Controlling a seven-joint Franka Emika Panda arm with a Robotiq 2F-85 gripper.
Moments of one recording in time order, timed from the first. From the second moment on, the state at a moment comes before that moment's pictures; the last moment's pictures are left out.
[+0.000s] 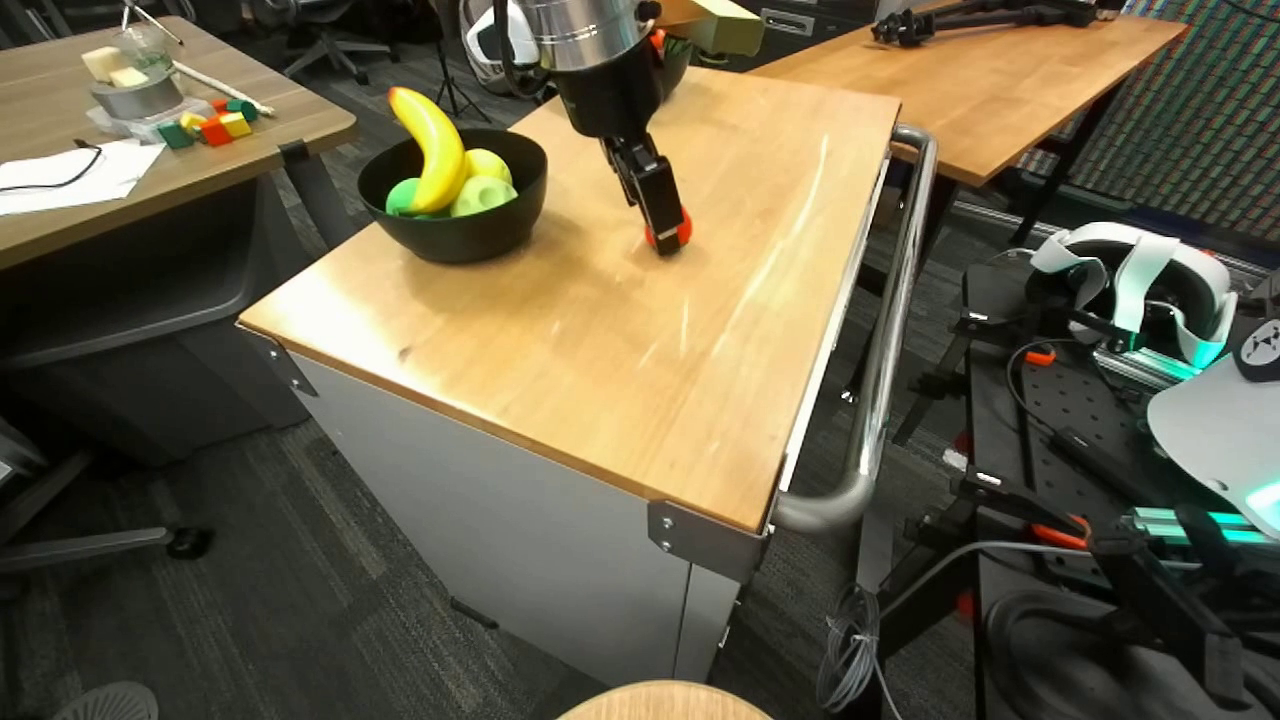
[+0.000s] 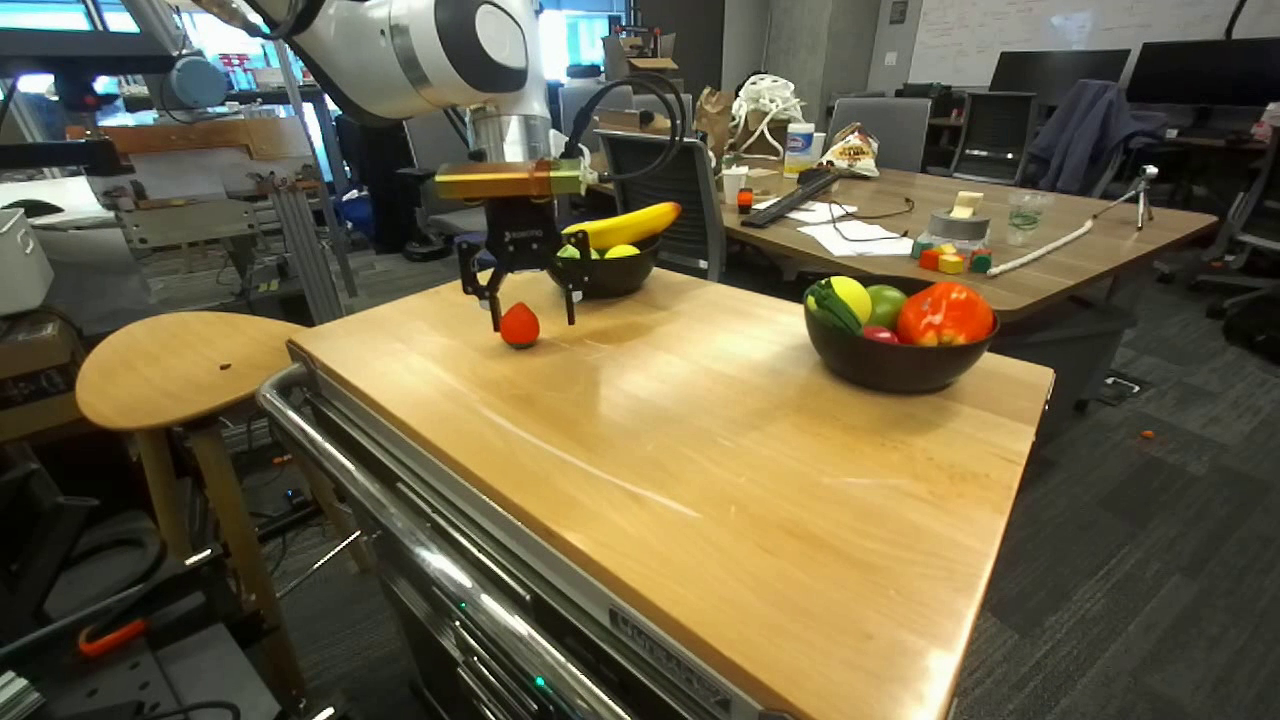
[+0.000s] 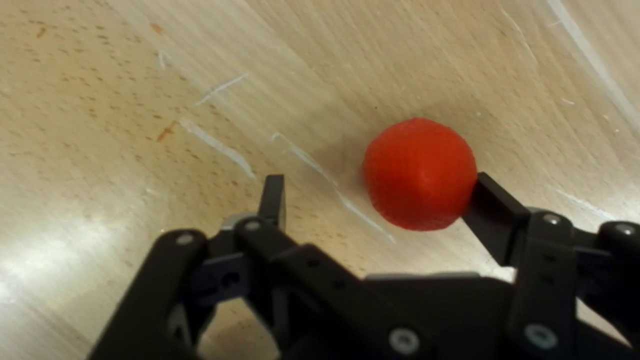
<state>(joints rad) 0.09 0.34 0.09 -1.96 -0.29 2.08 -0.42</state>
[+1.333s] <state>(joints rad) 0.10 0.18 0.12 -1.96 -0.31 2.28 -0.39</state>
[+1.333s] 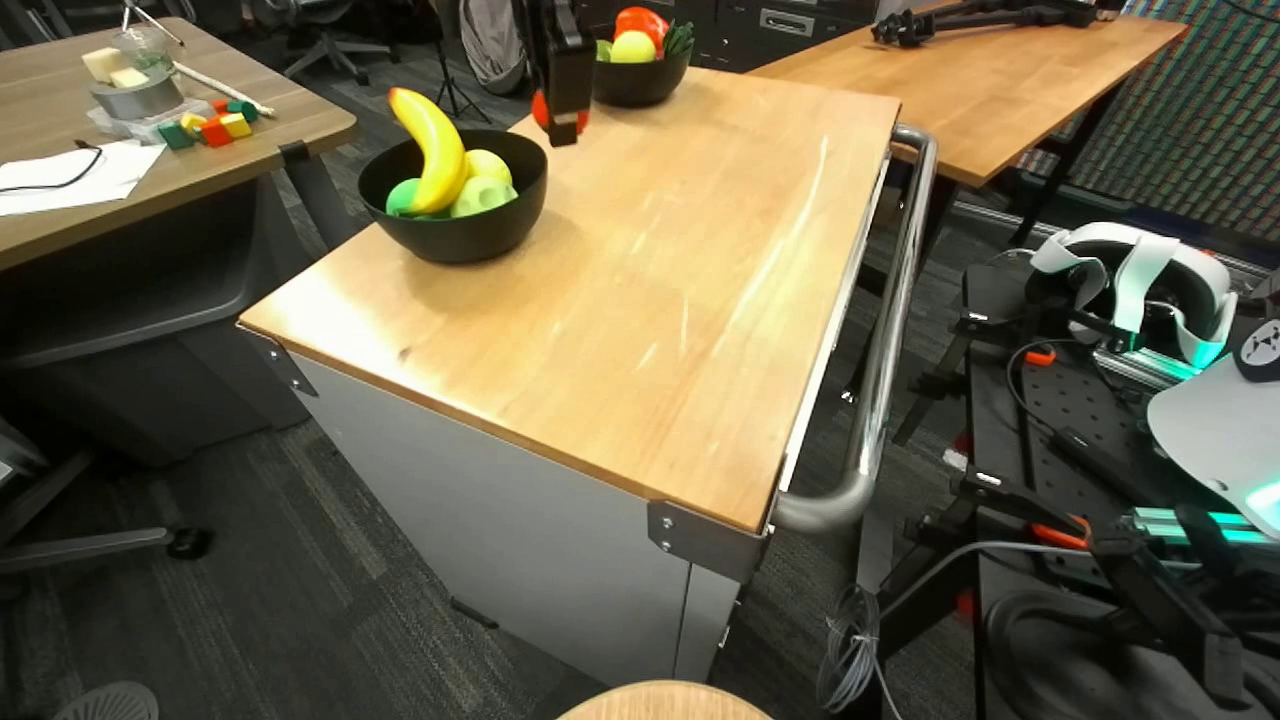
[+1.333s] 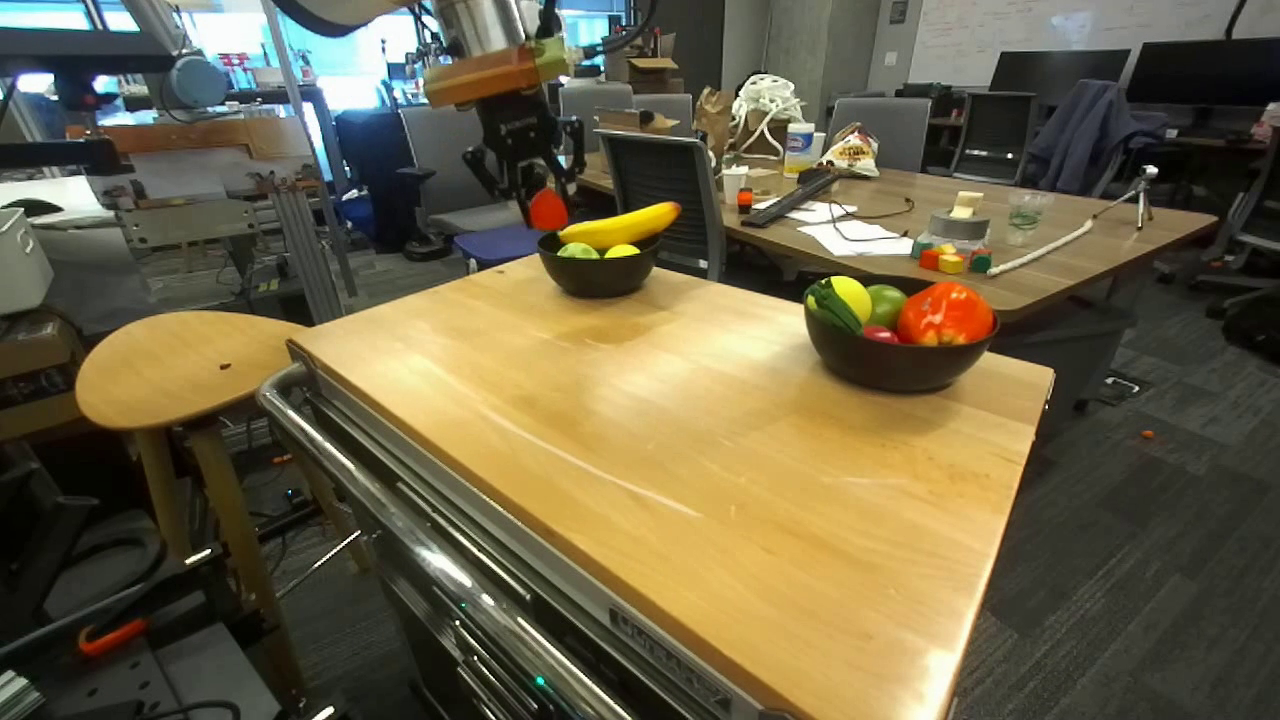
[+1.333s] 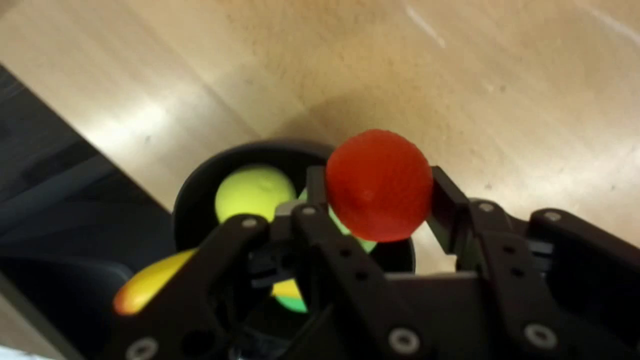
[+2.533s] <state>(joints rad) 0.16 0.39 0.07 -1.83 -0.60 2.52 -0.13</state>
